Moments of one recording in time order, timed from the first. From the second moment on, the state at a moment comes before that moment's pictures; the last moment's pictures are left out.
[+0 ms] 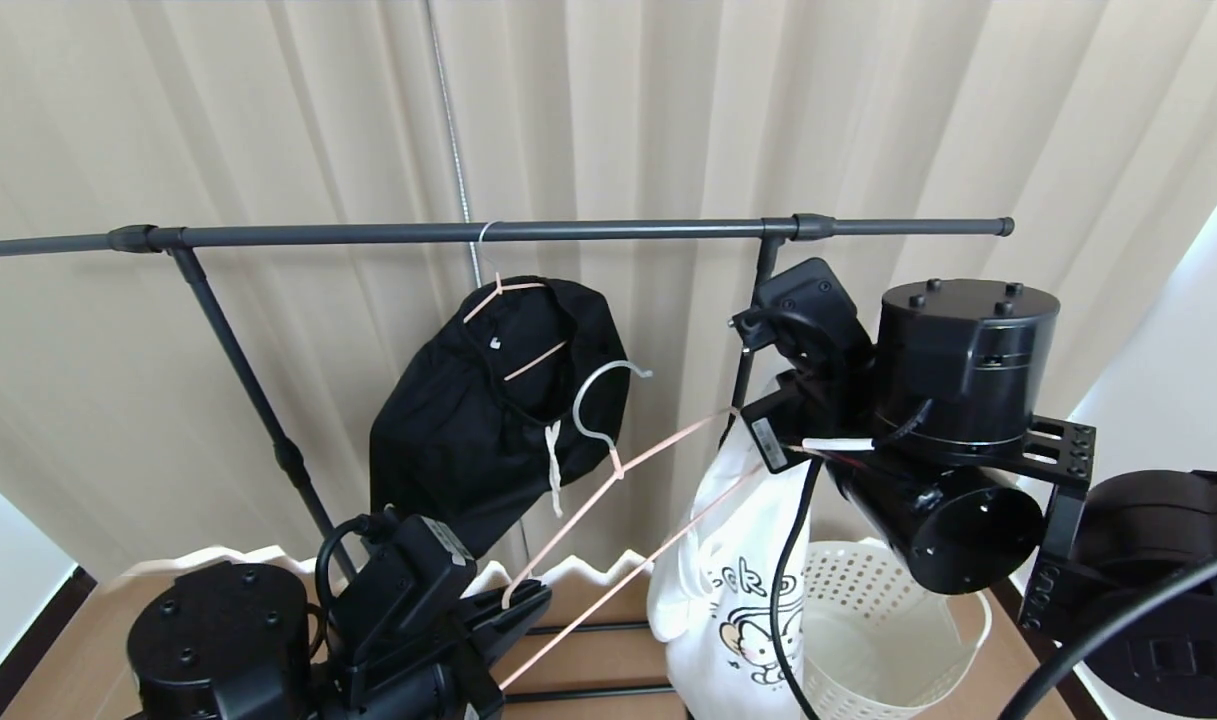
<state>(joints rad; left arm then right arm) -0.74 1.74 -0.16 -1.31 -0.03 0.13 0.80 1.75 -0.92 -0.63 -0.75 -0.29</state>
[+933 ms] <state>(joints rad) -0.74 1.78 -0.13 -1.43 -0.03 0.13 1.05 1.76 -0.95 -0.64 -0.75 -0.16</state>
